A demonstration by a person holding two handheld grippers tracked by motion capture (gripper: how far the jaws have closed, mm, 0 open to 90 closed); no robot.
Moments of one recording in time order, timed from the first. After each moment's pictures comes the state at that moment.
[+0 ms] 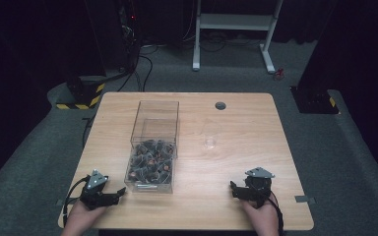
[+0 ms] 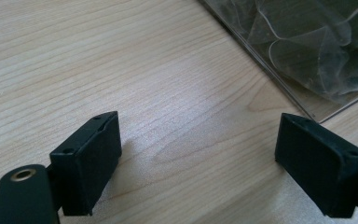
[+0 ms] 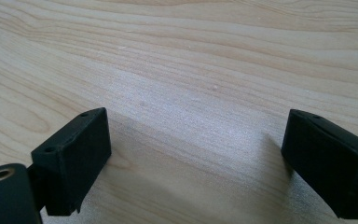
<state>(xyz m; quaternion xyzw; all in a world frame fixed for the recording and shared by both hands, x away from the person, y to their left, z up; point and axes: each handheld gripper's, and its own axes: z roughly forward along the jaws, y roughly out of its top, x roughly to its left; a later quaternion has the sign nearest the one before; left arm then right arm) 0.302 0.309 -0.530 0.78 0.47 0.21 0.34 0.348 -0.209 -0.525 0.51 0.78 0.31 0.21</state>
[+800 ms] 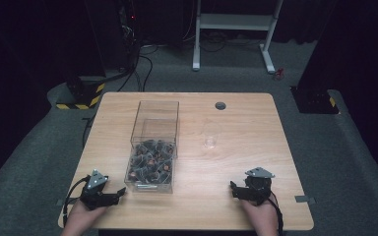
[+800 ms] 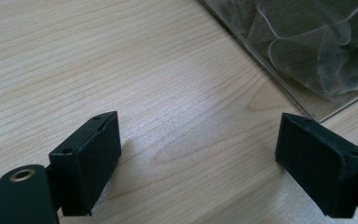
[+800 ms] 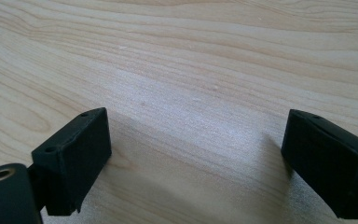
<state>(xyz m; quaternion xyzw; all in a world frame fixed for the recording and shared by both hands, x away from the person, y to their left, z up) 0.303 0.309 -0.530 0.79 0.47 0.21 0.34 0.347 -0.209 -0.525 0.51 0.78 0.31 0.21</state>
